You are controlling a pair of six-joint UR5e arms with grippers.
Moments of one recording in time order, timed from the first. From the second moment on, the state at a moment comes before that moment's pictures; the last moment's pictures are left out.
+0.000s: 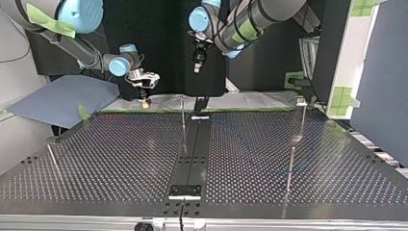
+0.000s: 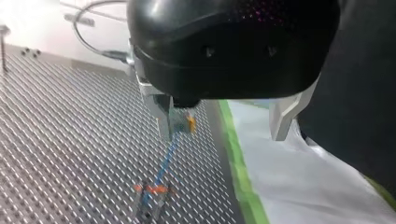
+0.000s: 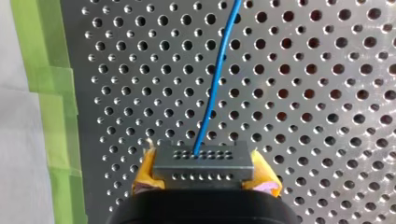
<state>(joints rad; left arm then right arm) -0.76 -2.36 -1.87 -2.37 -2.02 -1.68 1.83 -0.54 1.57 -0.85 1.29 1.57</state>
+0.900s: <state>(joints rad) -0.72 -2.42 -1.65 -2.50 -1.95 -1.72 1.84 -0.54 1.57 -0.85 1.29 1.57</state>
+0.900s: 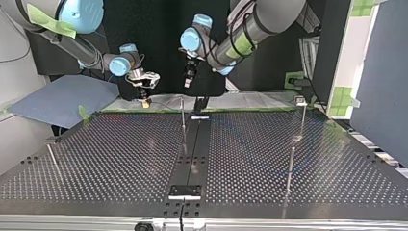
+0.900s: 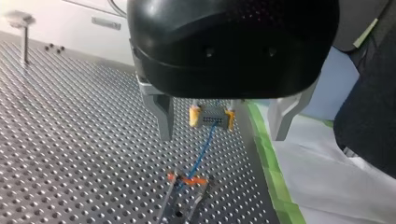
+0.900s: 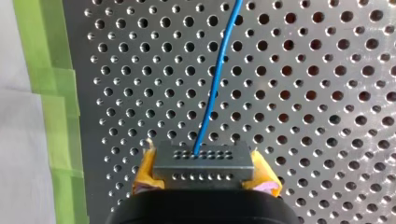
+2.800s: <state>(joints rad) -0.71 -2.44 -1.62 -2.55 -1.98 -1.71 1.84 -0.54 1.57 -0.85 1.30 1.57</state>
